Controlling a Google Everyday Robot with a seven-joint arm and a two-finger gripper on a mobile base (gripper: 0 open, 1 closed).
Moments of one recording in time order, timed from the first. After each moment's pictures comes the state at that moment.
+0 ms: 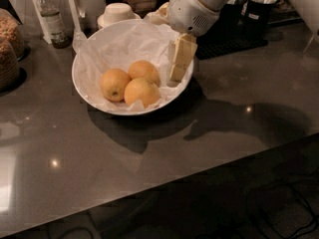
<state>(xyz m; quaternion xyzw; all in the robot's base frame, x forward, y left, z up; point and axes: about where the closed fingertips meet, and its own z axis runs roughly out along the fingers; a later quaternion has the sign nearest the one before) 0.573 0.000 0.960 -0.76 0.58 0.11 0.26</state>
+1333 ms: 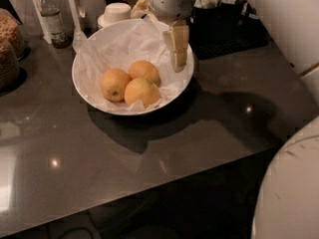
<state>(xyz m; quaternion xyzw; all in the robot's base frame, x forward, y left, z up) 0.607 0.016 0.959 -0.88 0.45 0.01 0.17</state>
